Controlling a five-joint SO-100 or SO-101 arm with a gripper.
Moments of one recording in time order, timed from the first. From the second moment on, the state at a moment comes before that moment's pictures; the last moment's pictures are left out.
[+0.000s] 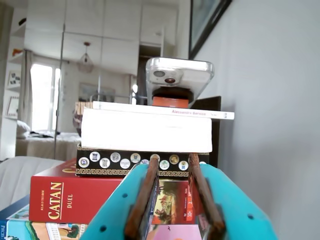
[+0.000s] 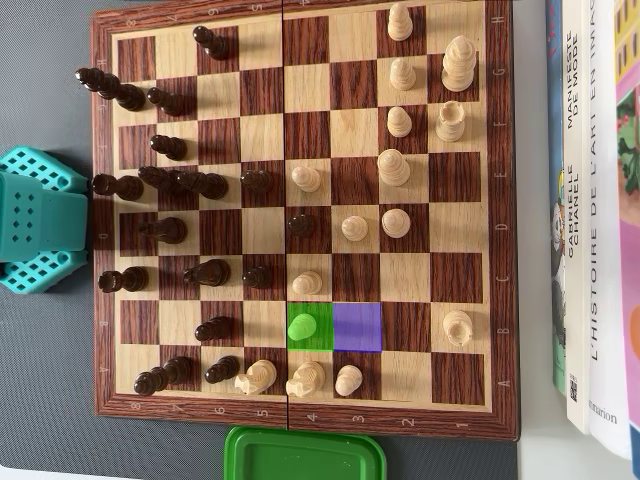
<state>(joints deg) 3.4 184.4 163.2 -19.2 88.9</state>
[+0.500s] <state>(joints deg) 1.8 192.1 174.6 -49.3 88.9</state>
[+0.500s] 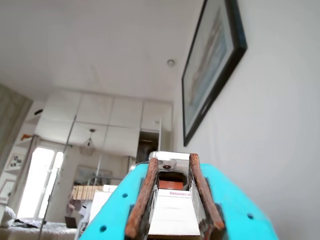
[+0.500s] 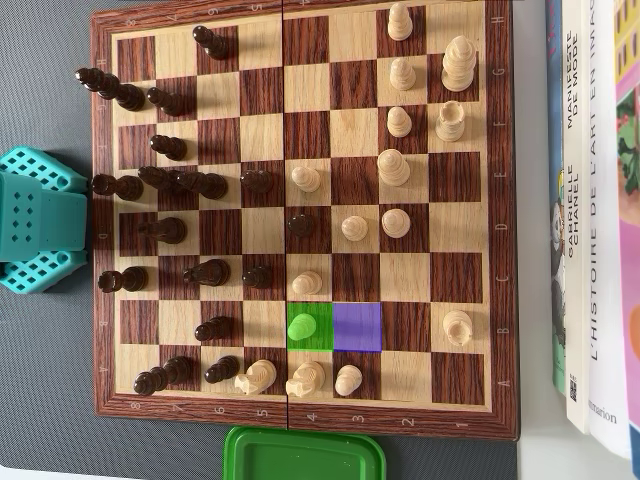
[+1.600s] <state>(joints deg) -1.0 192.1 179.9 -96.7 84.5</state>
